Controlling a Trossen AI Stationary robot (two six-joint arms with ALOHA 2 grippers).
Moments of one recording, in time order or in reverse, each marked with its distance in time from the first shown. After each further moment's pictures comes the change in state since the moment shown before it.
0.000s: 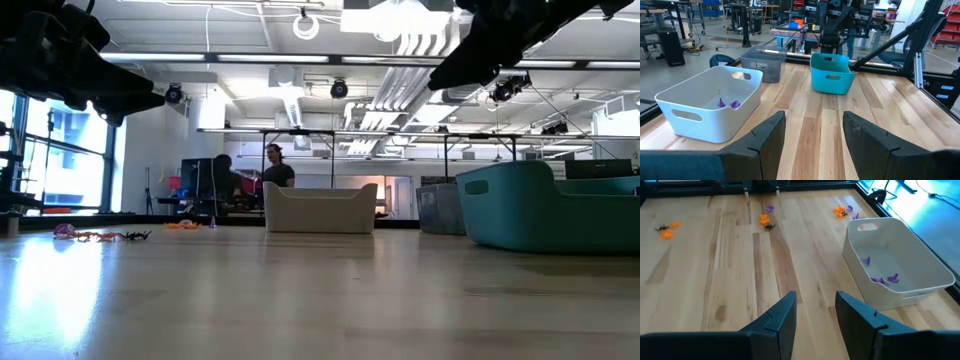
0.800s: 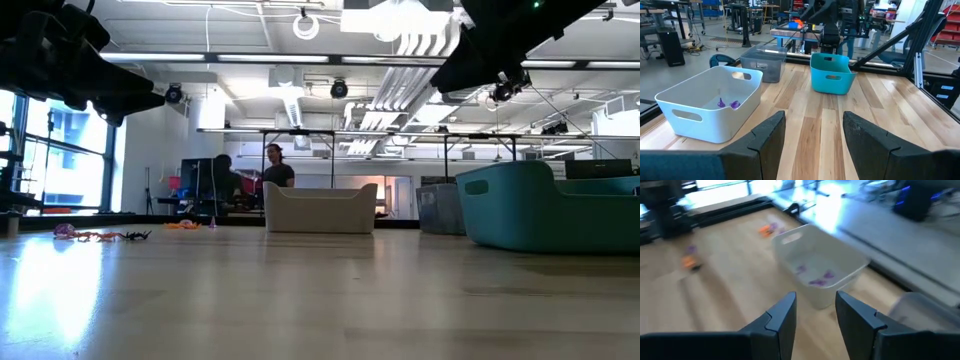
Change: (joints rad) left arm 0.000 0.000 0.000 0.000 0.000 0.000; right arm 0.055 0.000 -0.001 -0.029 0.429 0.292
